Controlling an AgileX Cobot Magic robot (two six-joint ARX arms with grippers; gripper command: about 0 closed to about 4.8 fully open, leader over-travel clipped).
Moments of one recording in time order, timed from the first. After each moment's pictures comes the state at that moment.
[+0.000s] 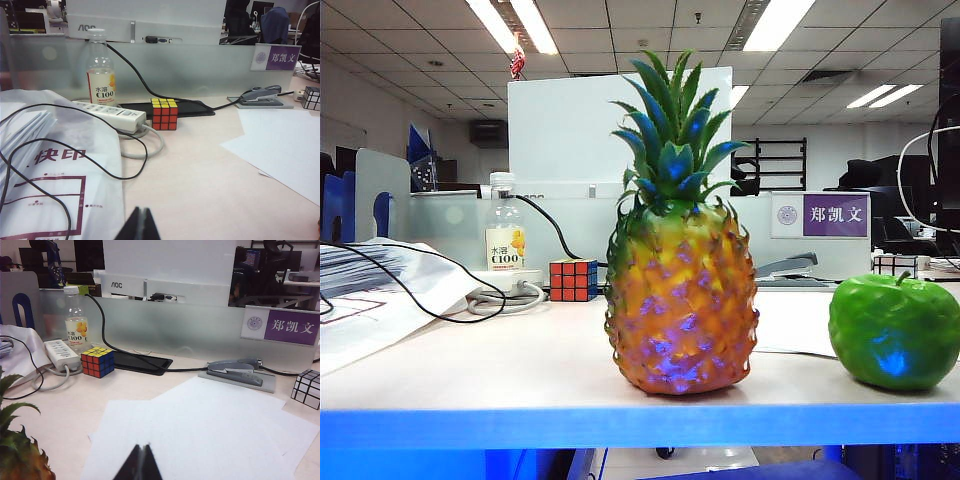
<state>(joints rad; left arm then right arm) -0.29 0.01 0.01 0.05 0.00 -0.02 0.55 0.22 0.10 0.21 0.24 -0.03</state>
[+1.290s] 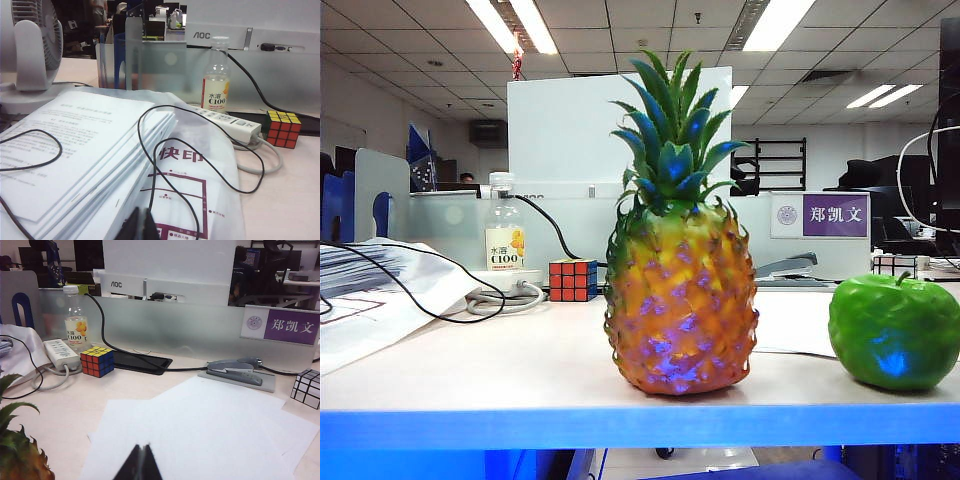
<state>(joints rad) 0.07 0.00 0.01 0.05 -0.03 0.00 0.55 0.22 0.10 0.21 0.24 -0.03</state>
